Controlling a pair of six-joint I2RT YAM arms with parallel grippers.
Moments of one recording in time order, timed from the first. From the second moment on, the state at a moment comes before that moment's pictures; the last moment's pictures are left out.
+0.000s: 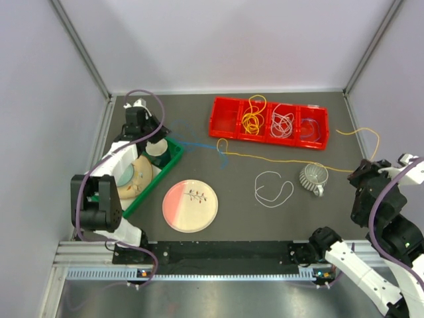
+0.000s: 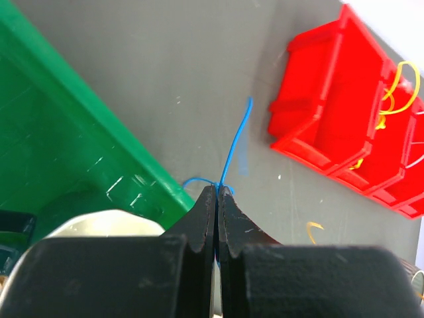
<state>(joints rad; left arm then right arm) -0.06 1.53 1.05 -0.10 0.21 -0.64 0.55 0.38 1.00 -0.77 1.04 0.49</state>
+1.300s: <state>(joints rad) -0.20 1.35 1.16 -0.06 0.46 -0.74 0.73 1.12 0.74 -0.32 0.31 0.59</state>
